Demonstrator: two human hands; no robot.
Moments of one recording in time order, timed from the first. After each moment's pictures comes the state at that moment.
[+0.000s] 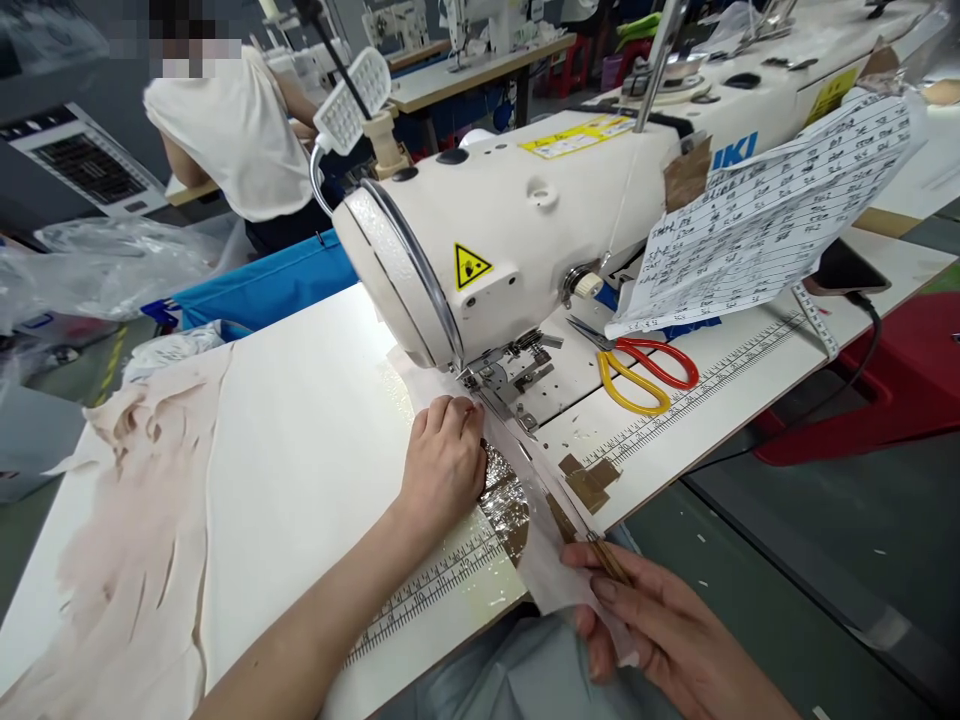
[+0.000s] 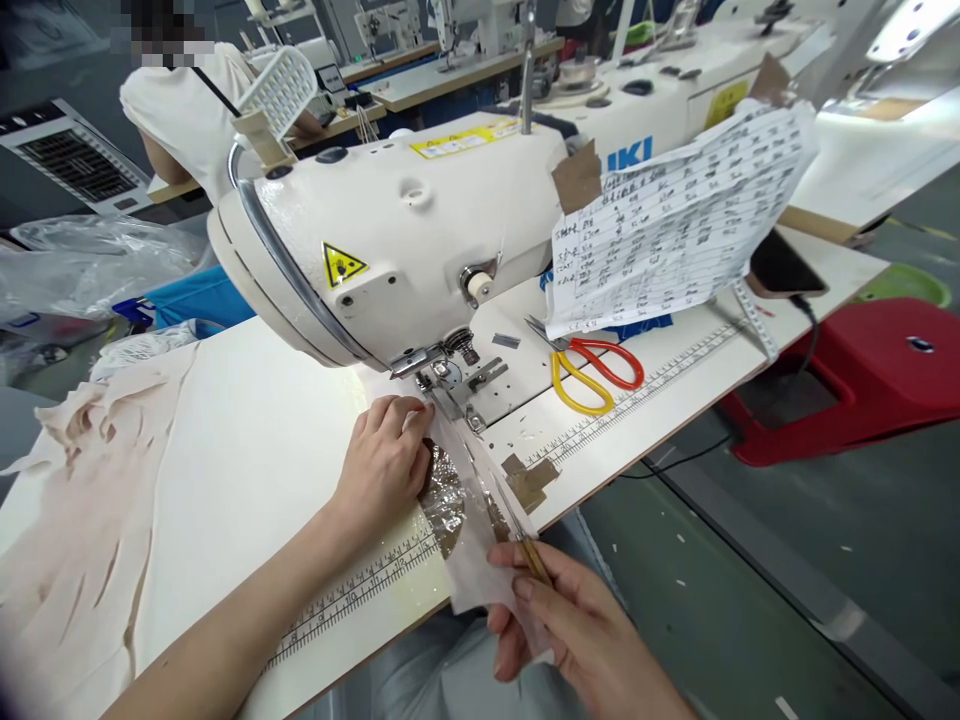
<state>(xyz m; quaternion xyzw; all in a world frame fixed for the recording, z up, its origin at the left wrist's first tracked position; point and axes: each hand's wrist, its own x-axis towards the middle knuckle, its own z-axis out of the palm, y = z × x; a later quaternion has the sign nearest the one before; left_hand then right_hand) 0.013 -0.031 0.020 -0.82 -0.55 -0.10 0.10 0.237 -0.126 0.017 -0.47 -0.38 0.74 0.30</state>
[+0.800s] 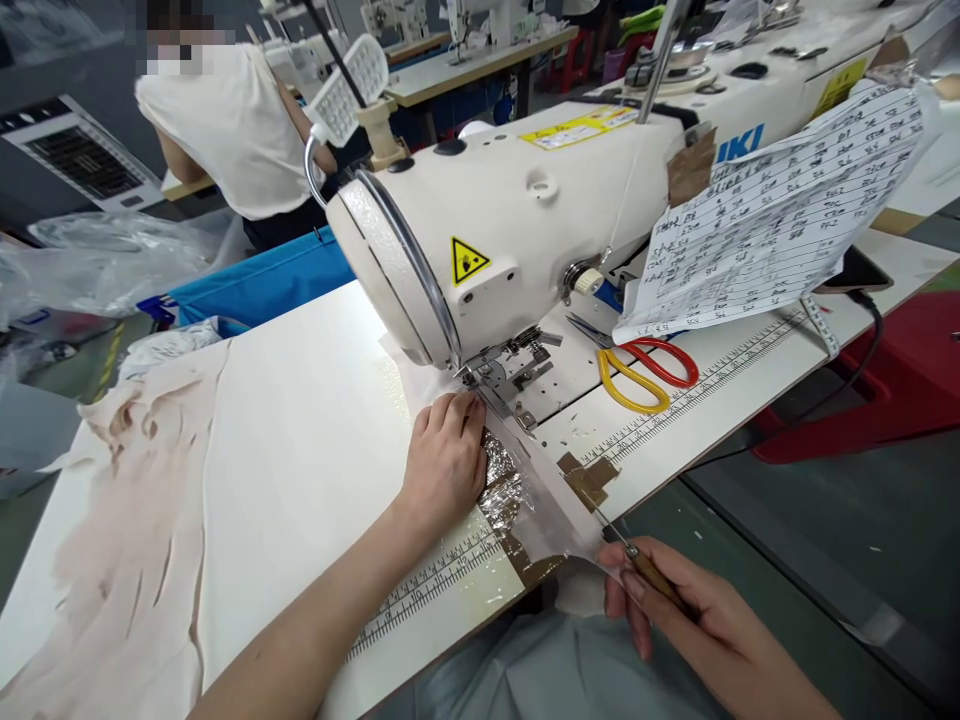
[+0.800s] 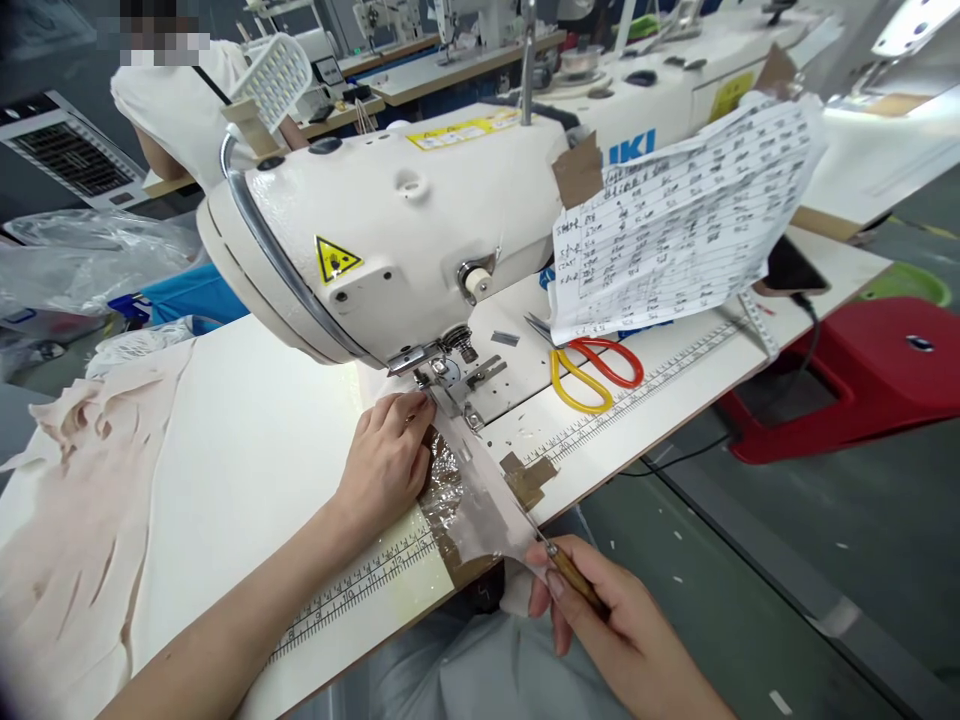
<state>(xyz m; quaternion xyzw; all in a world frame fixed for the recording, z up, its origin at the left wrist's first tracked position) 0.015 -0.032 0.015 -0.82 -0.56 -0.11 0.08 0.268 -0.120 0.012 -0.51 -0.53 0.64 0.24</state>
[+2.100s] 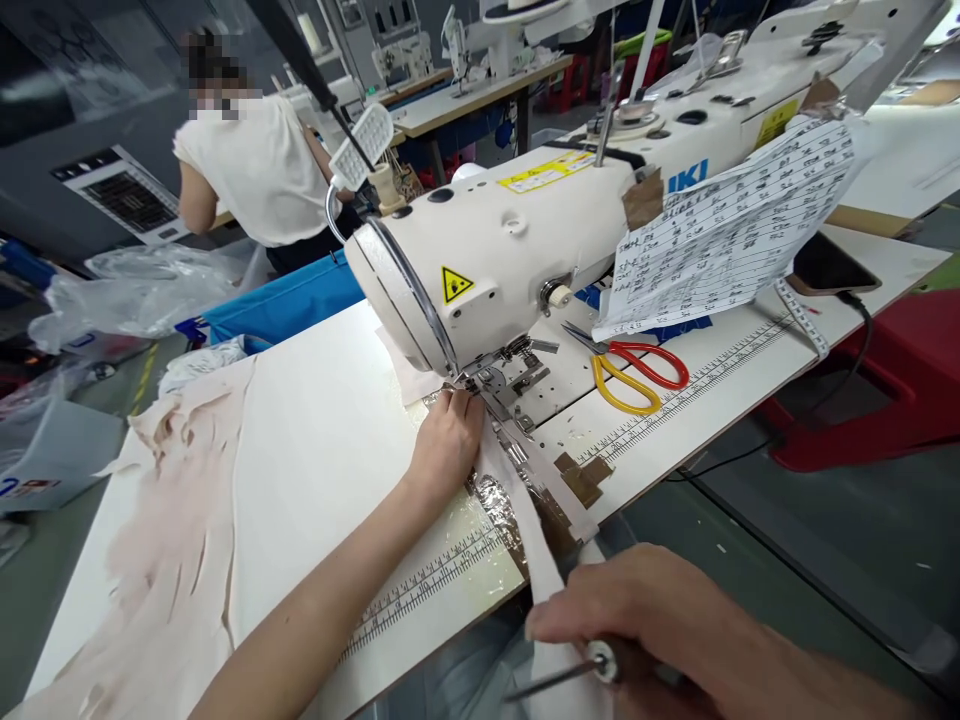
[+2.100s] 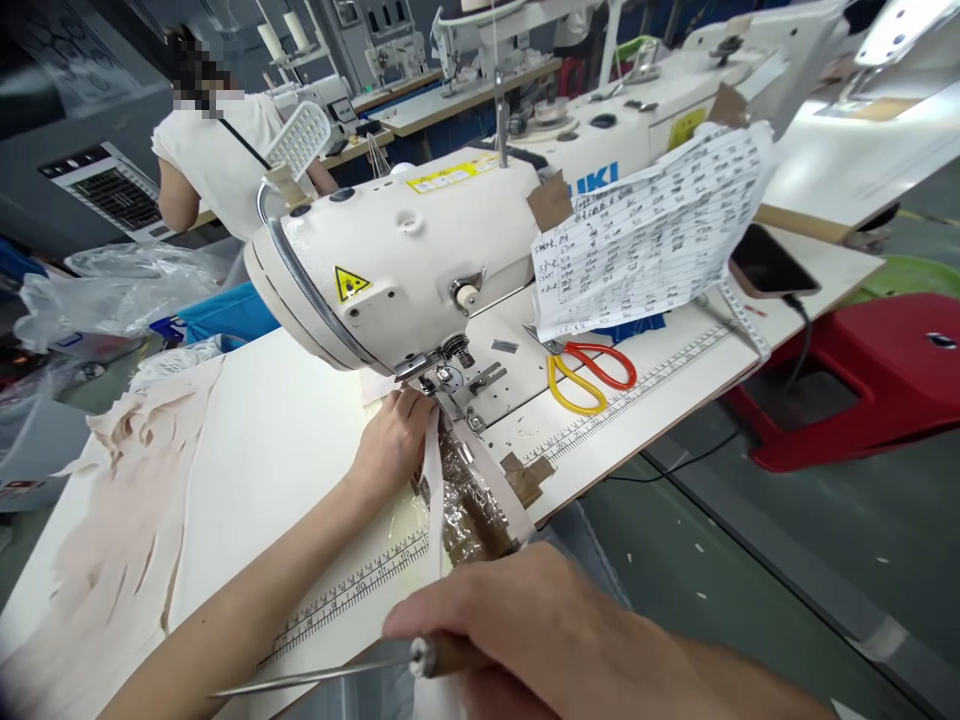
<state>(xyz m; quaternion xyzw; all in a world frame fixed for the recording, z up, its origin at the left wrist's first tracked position) 0.007 -0.007 0.008 -0.84 -0.52 -0.11 0.14 0.253 -0.098 0.092 -0.26 -0.79 0.50 0.26</state>
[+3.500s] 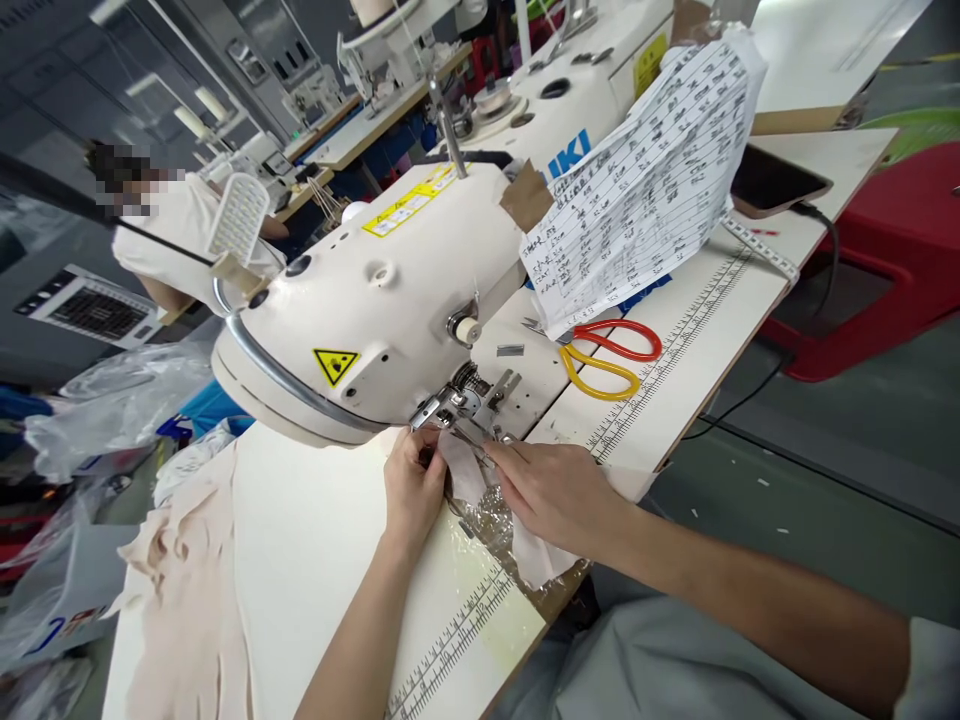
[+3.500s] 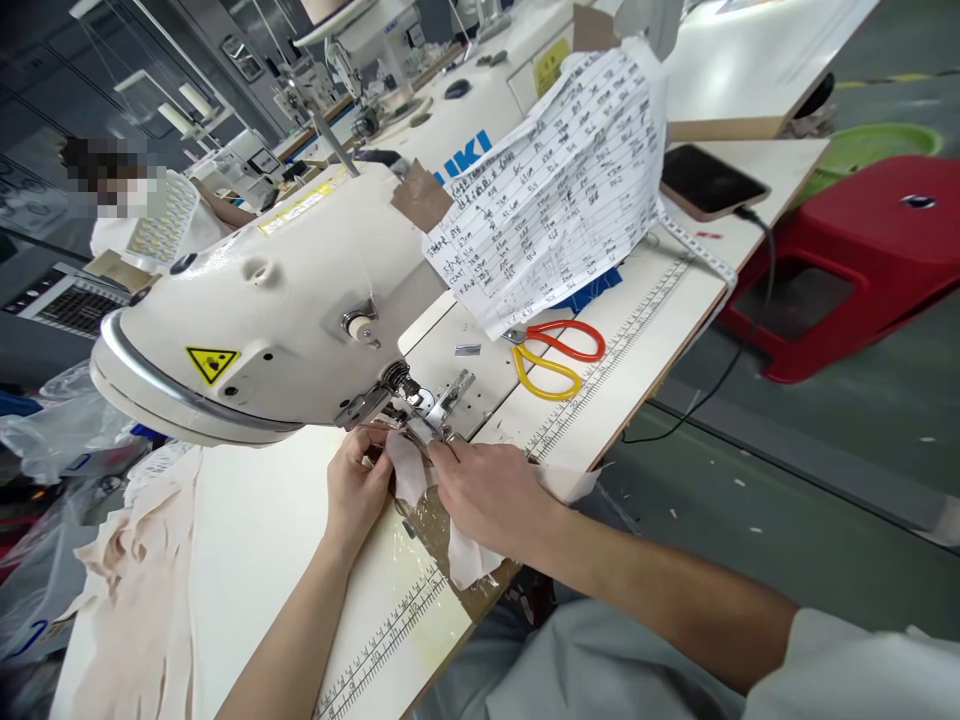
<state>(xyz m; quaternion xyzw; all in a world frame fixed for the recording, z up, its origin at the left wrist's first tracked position) -0.013 0.011 0.009 -0.73 -0.59 -0.33 -0.12 0.188 -0.025 0.016 -0.49 -0.84 0.13 0.17</state>
